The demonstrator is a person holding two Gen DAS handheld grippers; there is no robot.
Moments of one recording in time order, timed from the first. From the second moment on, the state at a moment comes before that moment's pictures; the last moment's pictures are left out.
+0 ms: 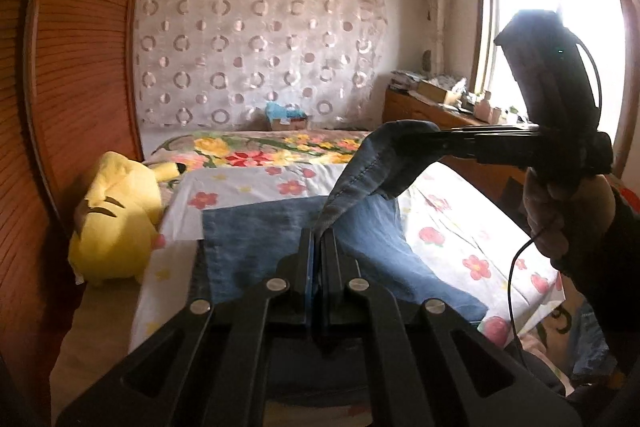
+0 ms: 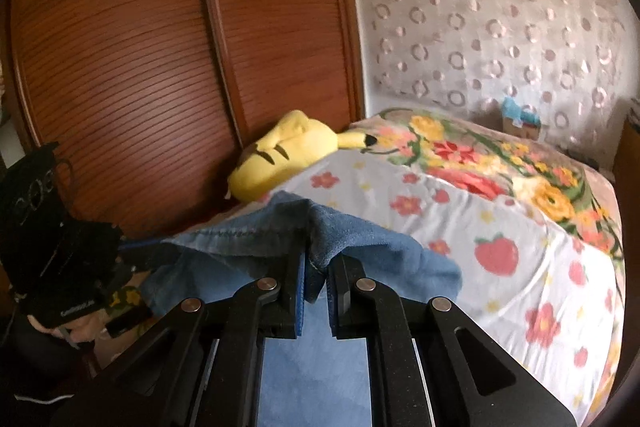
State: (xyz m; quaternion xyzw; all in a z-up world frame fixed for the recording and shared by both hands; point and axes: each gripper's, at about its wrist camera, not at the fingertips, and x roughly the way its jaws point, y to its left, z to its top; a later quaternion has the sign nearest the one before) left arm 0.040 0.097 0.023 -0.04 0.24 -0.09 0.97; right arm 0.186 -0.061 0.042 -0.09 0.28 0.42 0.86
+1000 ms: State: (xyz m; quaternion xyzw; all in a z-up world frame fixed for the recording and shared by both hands) left arm 0.047 0.150 -0.054 -0.08 0.32 -0.04 0.94; right arm 0.248 0.058 -0.029 -0.14 0.35 0.41 0.83
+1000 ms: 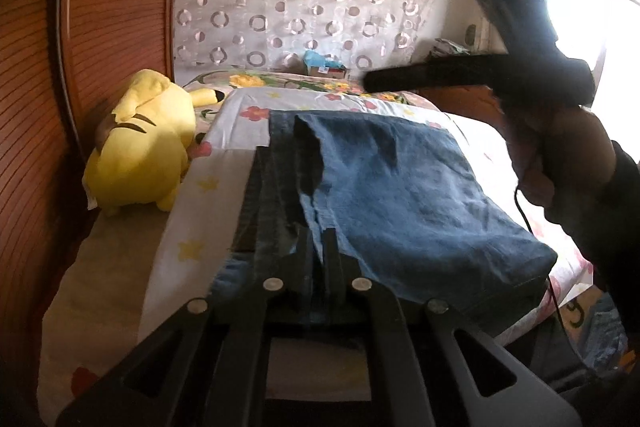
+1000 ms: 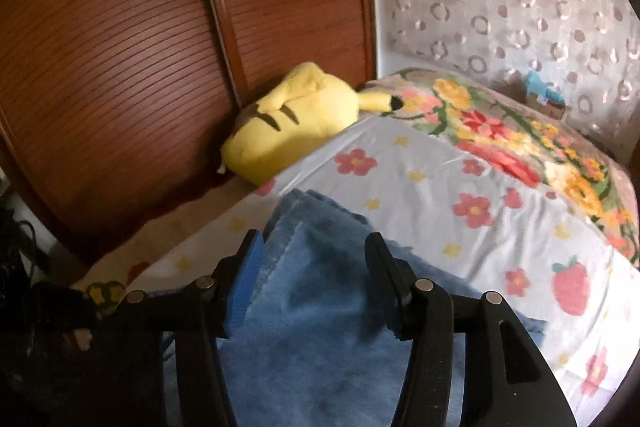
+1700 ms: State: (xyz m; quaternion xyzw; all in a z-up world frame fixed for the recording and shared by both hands) left arm 0.062 0.116 -0.043 -0.07 0.32 -0.06 0.94; right arm 0.206 -0.095 -0.022 -0.12 0.33 0.32 0.88
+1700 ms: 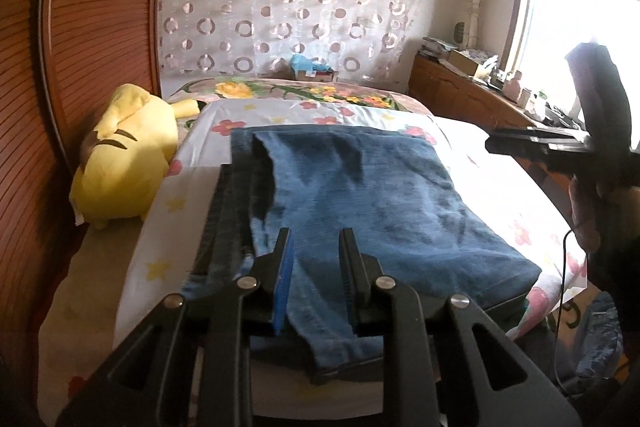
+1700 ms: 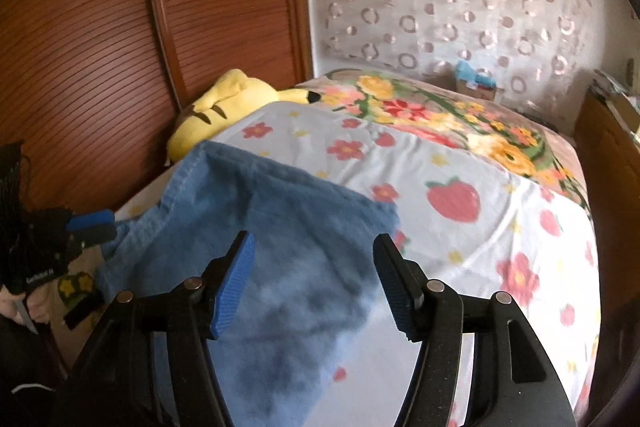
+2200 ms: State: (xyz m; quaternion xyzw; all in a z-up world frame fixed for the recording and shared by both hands) left arm 0.065 0.088 -0.050 -0.05 0.33 -0.08 0.94; right arm 0.168 -0.120 -0.060 -0.08 0.35 0.30 0.88
